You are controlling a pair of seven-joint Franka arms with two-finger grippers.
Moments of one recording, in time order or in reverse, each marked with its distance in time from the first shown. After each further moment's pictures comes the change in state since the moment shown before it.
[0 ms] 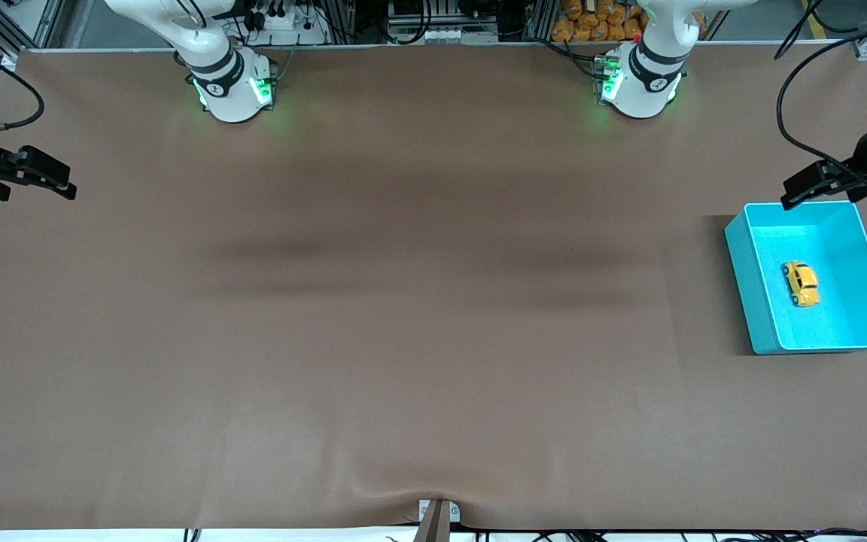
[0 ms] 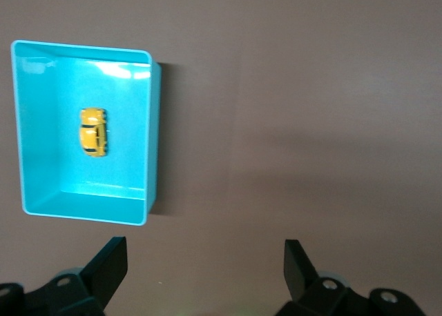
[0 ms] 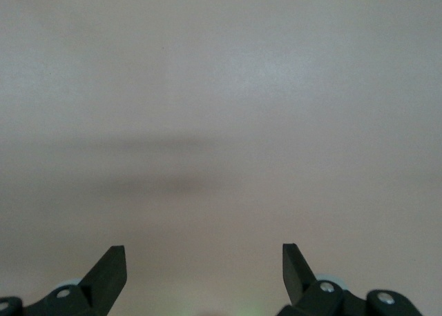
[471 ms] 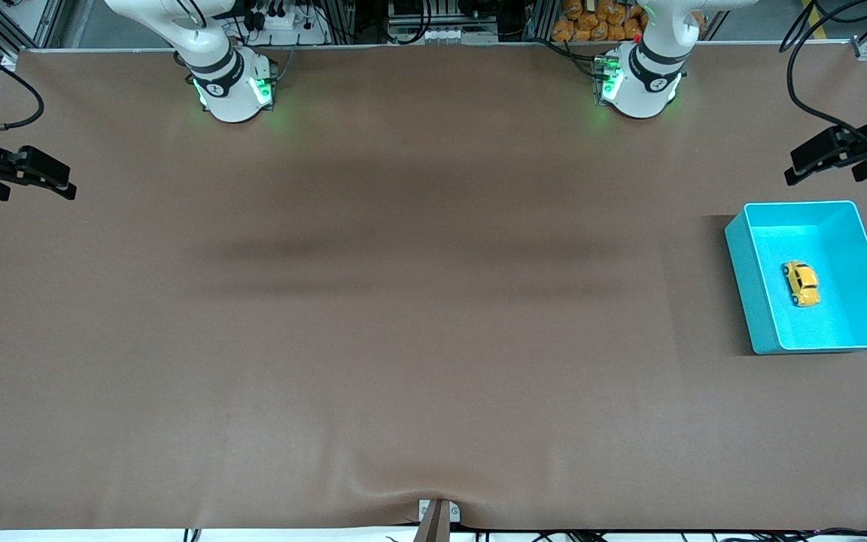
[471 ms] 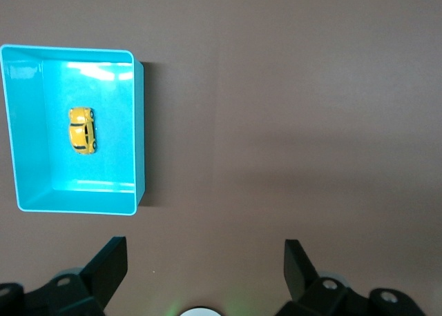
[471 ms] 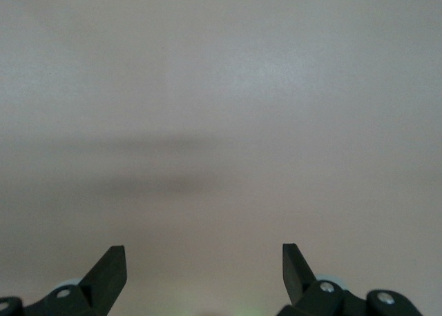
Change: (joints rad) left arm -0.015 -0.015 0.009 0.080 -0.028 -0.087 0.044; right arm 0.000 0.000 0.000 0.000 0.000 0.000 0.000
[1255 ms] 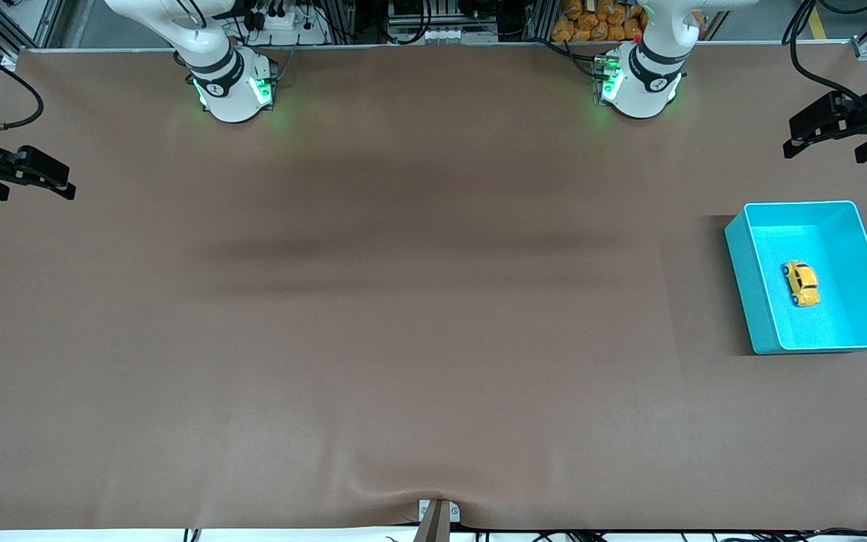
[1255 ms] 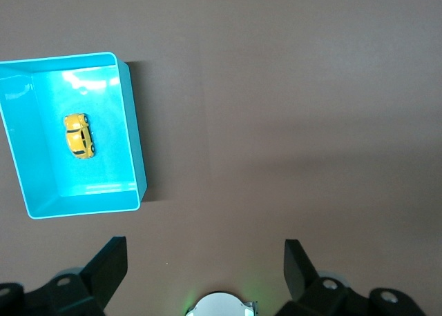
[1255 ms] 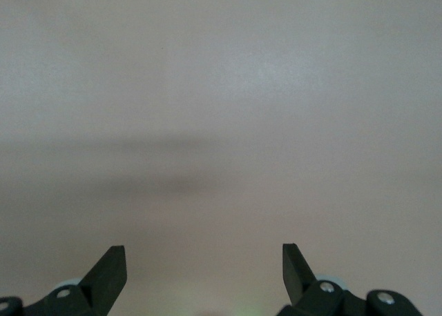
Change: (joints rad) left arm -0.021 -0.016 -0.010 0.031 -0.001 -0.071 0.099; right arm 0.000 0.000 0.000 0.001 -0.002 0.000 0.000
